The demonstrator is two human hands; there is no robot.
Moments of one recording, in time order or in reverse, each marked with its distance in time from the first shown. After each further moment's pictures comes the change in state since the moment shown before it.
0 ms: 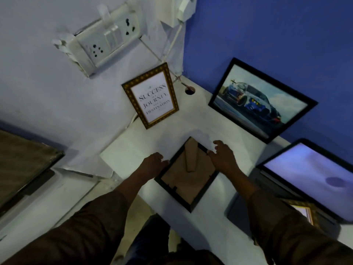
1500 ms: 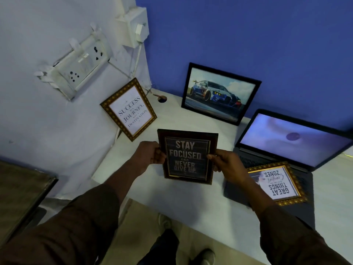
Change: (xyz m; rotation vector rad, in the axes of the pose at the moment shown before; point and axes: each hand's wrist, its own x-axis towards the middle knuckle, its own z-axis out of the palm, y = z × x) left_hand -0.045 0.062 -0.036 -0.525 -0.196 0.122; right_hand -0.131 0.034 -0.018 0.271 0.170 -0.293
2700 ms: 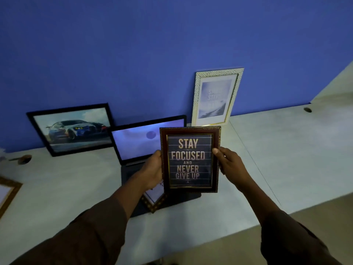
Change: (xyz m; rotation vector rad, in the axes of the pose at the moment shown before) left_hand -0.080 -0.033 0.425 0.235 -0.721 -0.046; right_hand -0.263 0.118 -0.266 0.149 0.714 0.321
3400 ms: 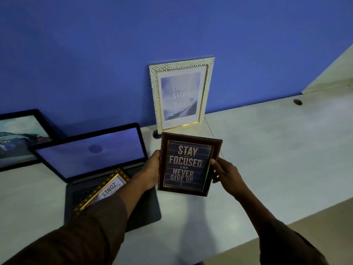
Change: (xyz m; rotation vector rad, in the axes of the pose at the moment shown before) left_hand 0.161 -0.010 0.147 0.027 0.121 -0.169; right_hand 0.096 0.145 -0.125 -0.003 -0.053 0.112
